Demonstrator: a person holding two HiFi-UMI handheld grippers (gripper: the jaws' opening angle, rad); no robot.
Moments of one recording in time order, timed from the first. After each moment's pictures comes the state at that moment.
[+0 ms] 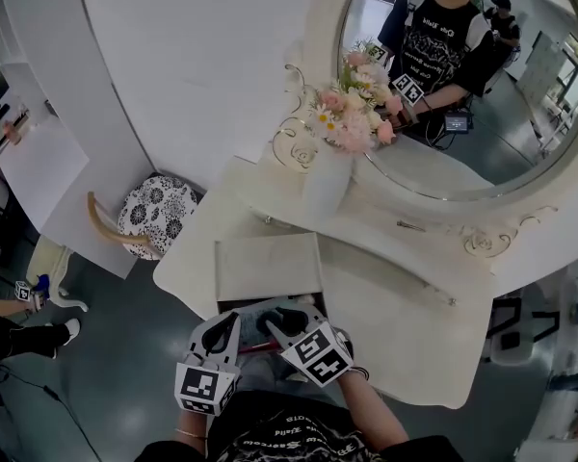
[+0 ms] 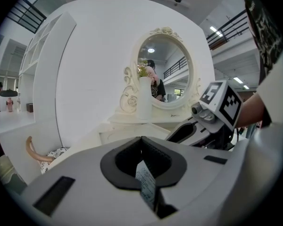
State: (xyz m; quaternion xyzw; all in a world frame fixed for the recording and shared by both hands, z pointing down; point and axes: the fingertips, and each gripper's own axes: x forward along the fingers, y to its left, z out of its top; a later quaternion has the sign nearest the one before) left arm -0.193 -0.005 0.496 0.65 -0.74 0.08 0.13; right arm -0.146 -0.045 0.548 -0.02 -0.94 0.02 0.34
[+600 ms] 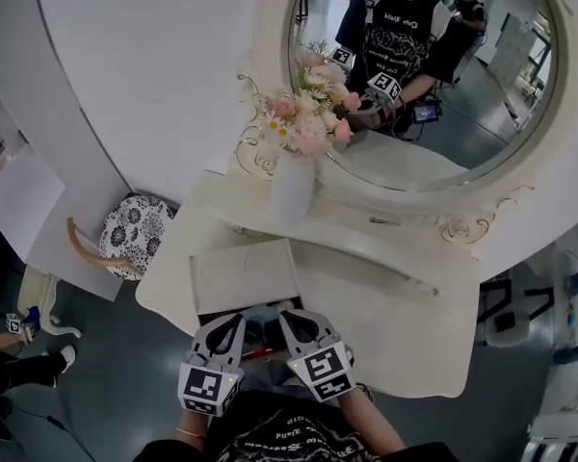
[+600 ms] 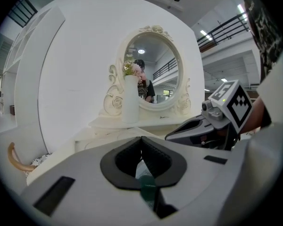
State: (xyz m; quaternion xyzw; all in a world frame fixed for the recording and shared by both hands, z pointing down) left arm -0.161 -0.049 0.492 0.71 -0.69 0.09 0.12; right arm -0.099 -0.094 0.521 0.15 -0.96 0.04 0.24
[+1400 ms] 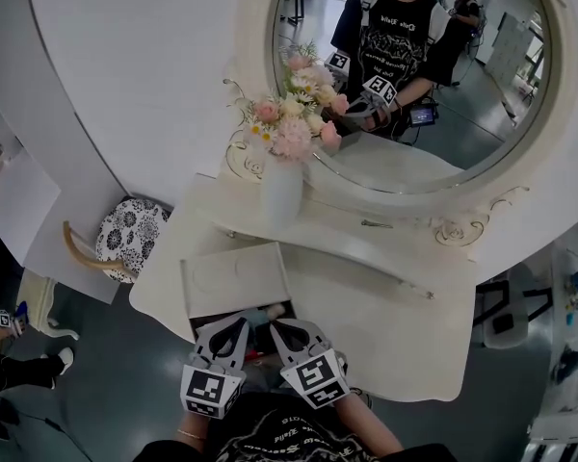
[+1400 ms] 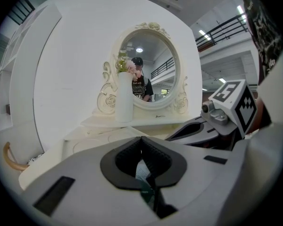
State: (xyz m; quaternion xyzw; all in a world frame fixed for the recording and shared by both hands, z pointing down) left arm -0.138 -0.064 0.497 0.72 -0.68 0.09 0.12; right arm -0.093 -0.084 0.529 0.12 -0.96 0.03 0.24
